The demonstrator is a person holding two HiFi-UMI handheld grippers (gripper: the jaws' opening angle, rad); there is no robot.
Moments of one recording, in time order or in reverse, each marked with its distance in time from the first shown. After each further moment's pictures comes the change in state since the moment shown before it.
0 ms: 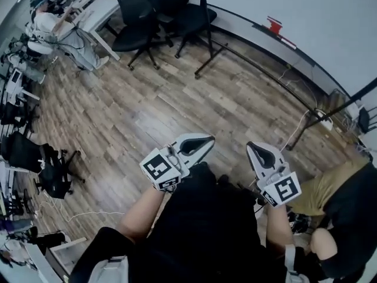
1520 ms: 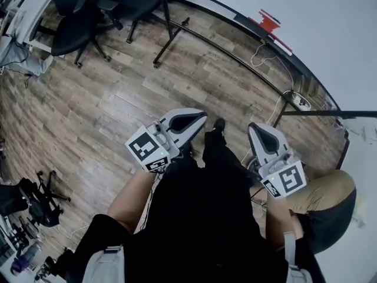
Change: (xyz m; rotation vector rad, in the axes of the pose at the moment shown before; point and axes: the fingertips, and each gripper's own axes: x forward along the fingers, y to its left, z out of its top) left arm 0.200 0.287 -0.005 -0.238 -0.048 -0.183; right arm 0.171 -0.266 -0.013 0.069 0.215 -0.207
